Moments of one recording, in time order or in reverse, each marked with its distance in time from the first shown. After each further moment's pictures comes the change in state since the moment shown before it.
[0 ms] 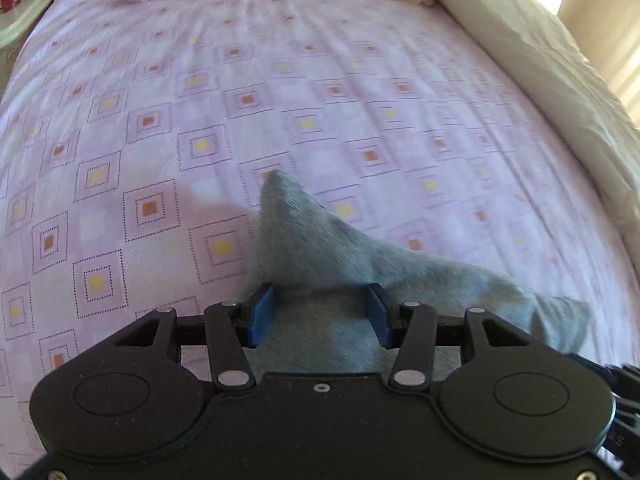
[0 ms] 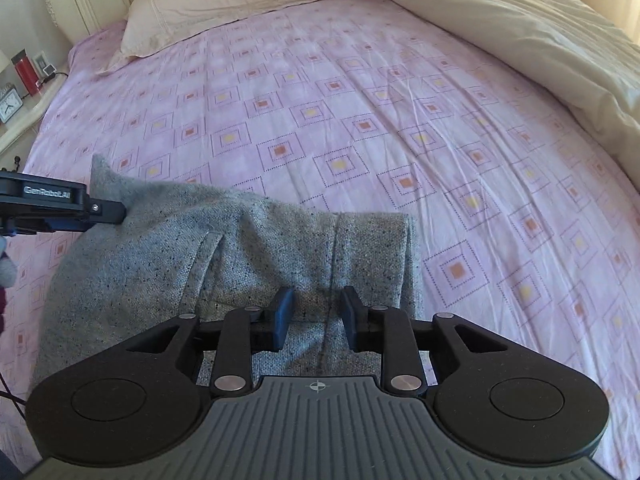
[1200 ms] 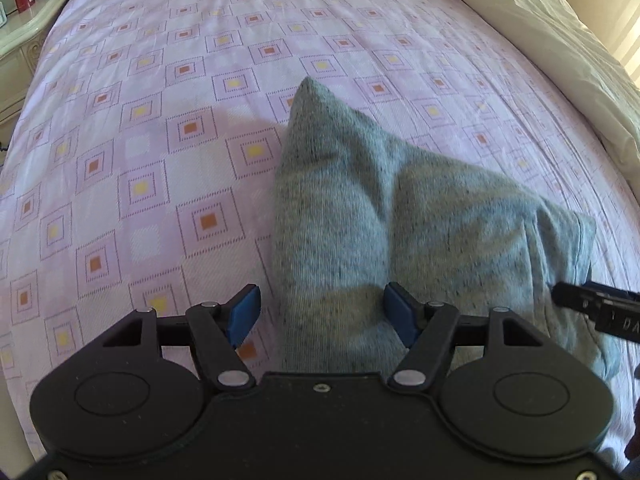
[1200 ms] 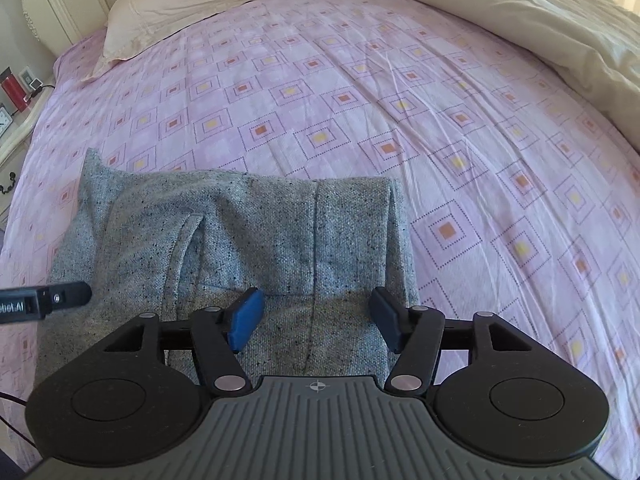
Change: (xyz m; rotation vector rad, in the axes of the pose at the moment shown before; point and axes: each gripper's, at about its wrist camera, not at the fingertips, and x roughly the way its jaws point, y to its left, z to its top) left arm -0.038 -0.009 -0.067 0.050 0.042 0.057; right arm -0.001 -0.012 -0.011 0.106 0.053 0.001
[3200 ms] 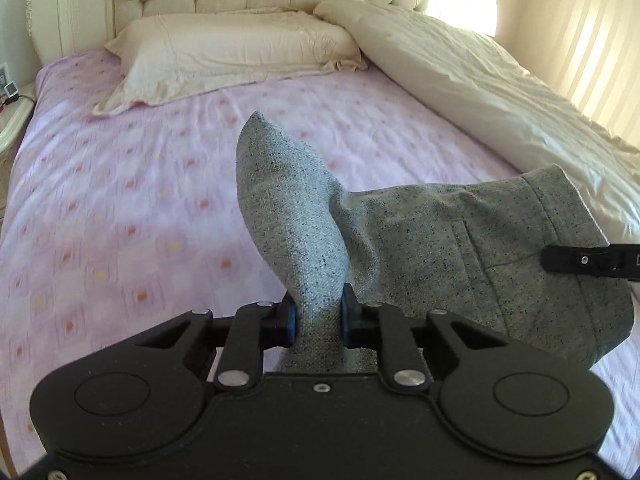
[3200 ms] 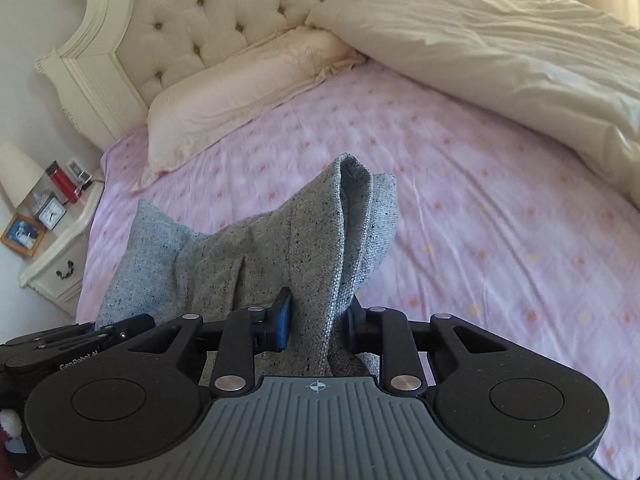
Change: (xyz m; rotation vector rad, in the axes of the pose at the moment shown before) left arm -0.030 -0.056 0.066 0.134 -0.282 -0.068; right arm -0.040 -0.032 0.095 0.062 -0.219 0.185
